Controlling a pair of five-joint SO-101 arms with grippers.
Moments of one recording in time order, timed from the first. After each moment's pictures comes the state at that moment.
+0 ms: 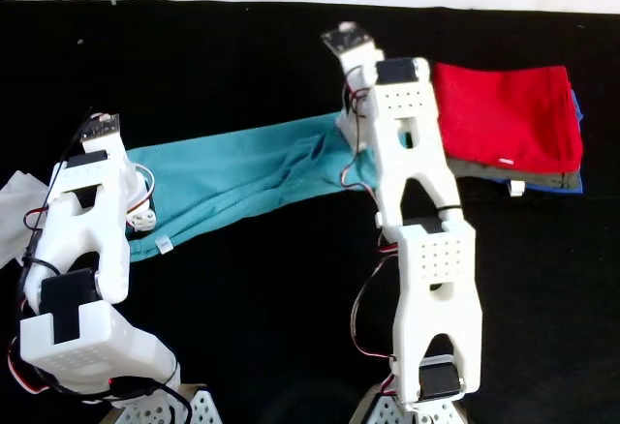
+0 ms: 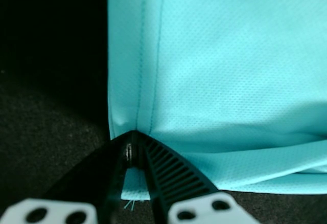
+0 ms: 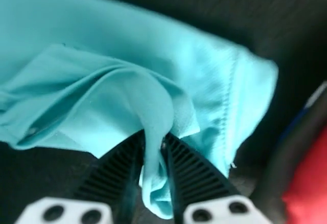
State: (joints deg) left arm -23.1 8.1 29.8 52.6 -23.0; right arm -14.9 45.7 -53.2 87.7 21.4
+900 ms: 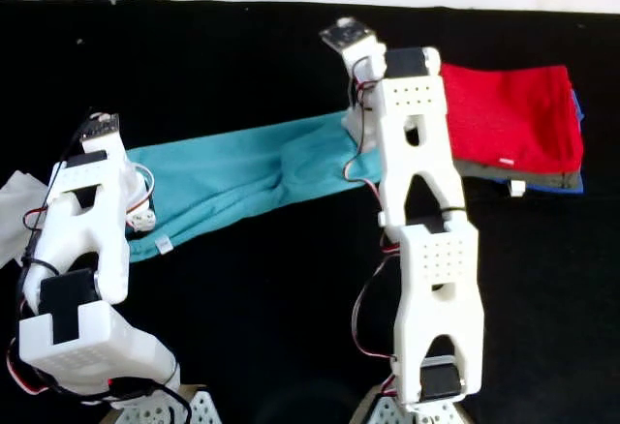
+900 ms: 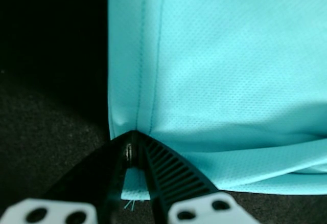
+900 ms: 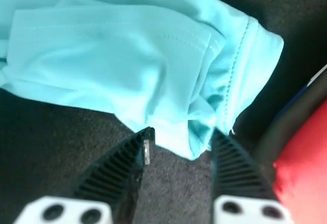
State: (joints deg) left arm -23.1 8.1 29.8 52.6 -23.0; right arm -14.2 45.7 -58.9 99.2 26.4
